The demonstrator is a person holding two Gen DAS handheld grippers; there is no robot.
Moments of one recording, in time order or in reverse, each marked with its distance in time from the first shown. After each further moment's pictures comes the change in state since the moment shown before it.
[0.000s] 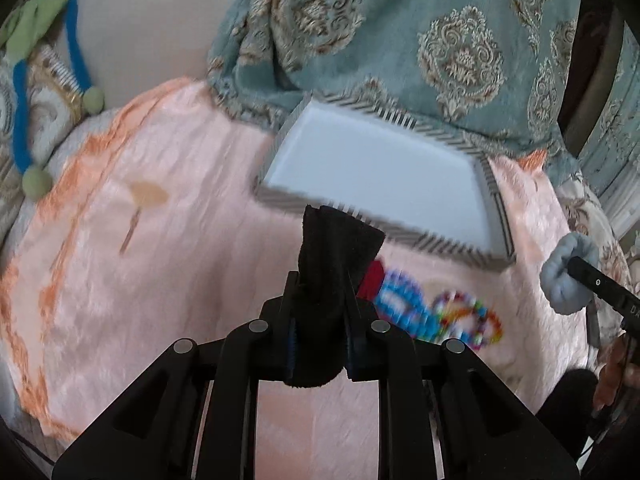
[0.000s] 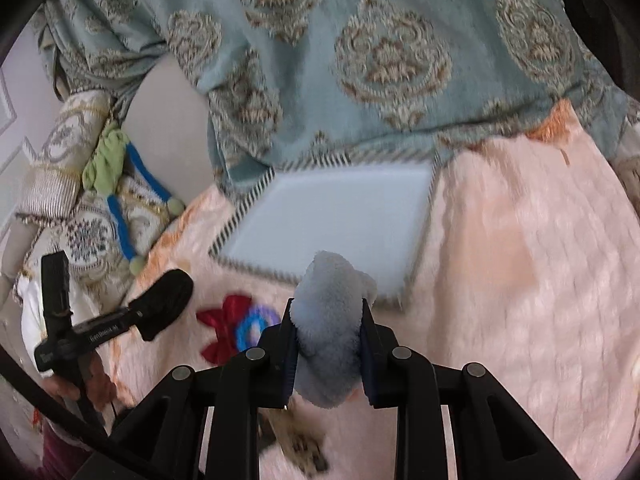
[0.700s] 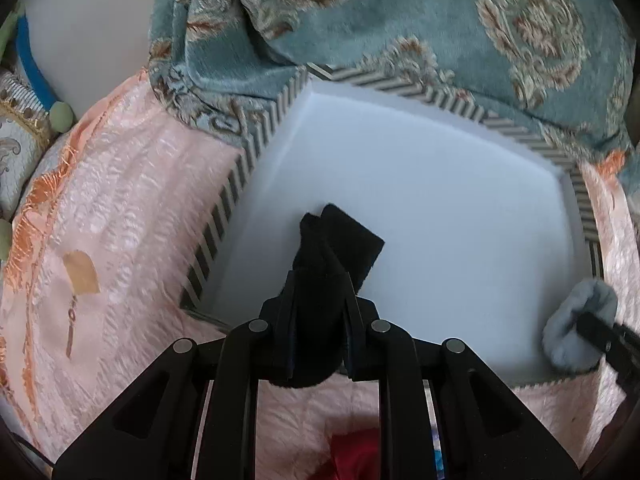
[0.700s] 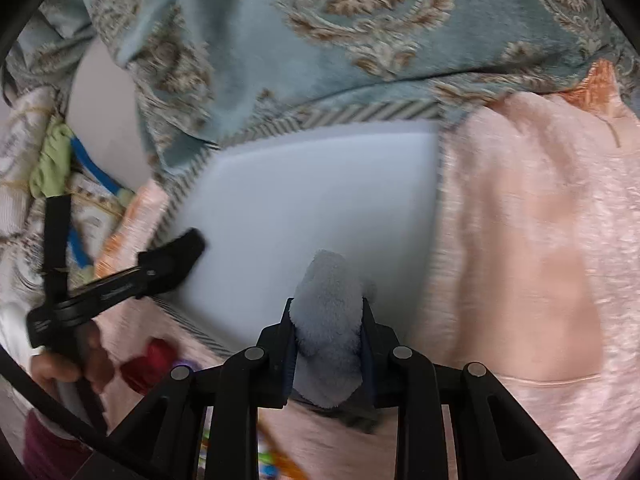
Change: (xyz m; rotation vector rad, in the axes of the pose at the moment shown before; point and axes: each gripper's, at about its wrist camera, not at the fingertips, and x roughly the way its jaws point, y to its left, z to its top) left arm 0.151 -0.010 0.079 0.037 0.135 0.139; right arm 0.122 -0.052 0.033 0.054 0.170 -0.076
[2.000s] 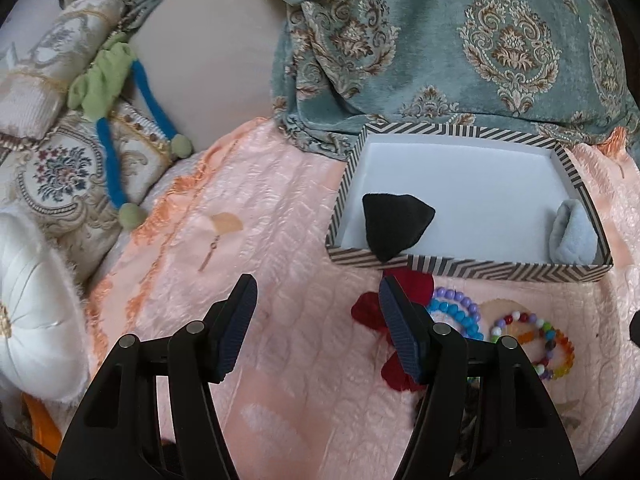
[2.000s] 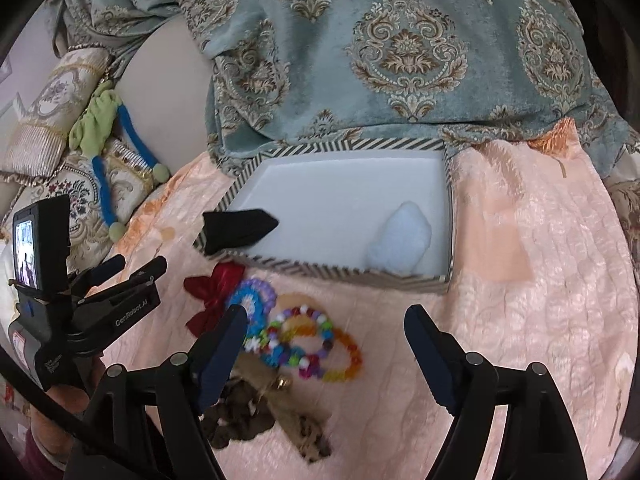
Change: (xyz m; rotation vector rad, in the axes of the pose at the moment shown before) left arm -0.138 -0.022 -0.117 -0.011 -0.260 0.329; right arm -0.112 0.074 -0.083 -0.140 -0.091 -0.045
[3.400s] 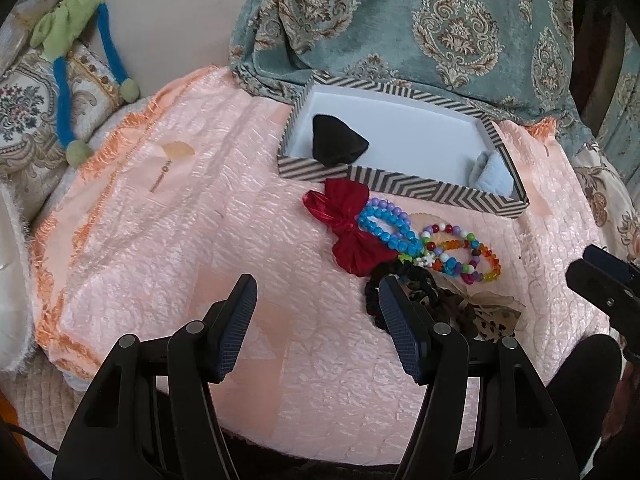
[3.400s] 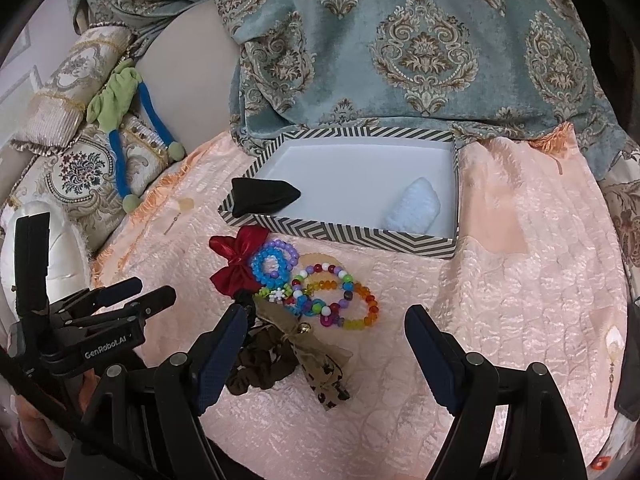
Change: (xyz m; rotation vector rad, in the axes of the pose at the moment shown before) left arm -0.028 0.026 -0.055 -0.047 0.143 -0.332; right arm -0.024 0.023 -0.032 -0.067 0.018 -0.005
